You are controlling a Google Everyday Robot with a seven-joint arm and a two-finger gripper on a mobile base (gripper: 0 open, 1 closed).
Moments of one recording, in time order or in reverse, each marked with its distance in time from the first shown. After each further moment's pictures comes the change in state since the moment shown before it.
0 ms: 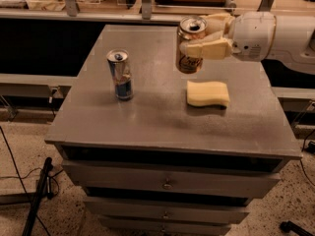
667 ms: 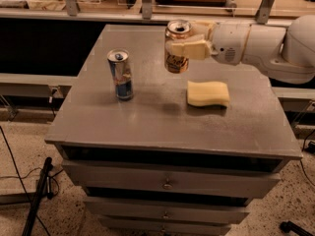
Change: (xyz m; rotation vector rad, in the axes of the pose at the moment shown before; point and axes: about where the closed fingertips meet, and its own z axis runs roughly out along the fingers) arm 0.028 -0.027 0.041 0.109 -0.006 0.102
